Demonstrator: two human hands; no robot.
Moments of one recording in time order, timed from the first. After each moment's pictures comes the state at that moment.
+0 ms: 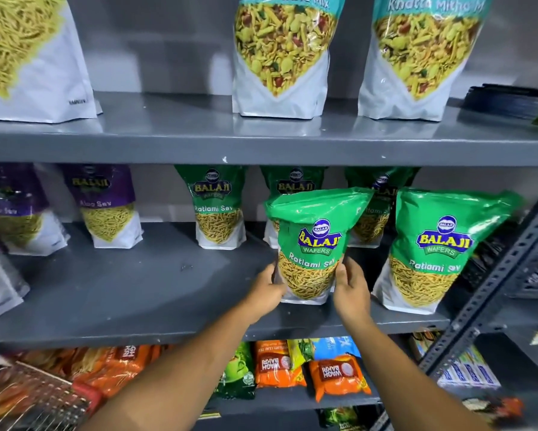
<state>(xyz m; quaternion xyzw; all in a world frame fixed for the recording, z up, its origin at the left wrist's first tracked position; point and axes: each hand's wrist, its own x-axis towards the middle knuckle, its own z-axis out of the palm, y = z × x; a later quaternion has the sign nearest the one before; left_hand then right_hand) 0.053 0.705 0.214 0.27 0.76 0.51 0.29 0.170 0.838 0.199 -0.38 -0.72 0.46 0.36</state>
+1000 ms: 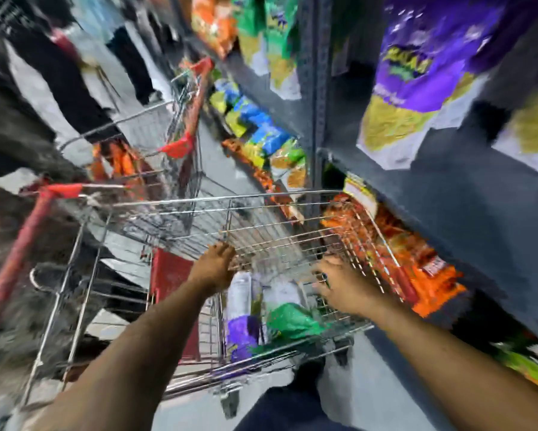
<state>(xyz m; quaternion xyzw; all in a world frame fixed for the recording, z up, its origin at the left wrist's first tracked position) 0.062 0.052 0.083 -0.11 0.99 0.06 0.12 -0.026 0.344 0.086 0.34 -0.89 0.24 -0.20</state>
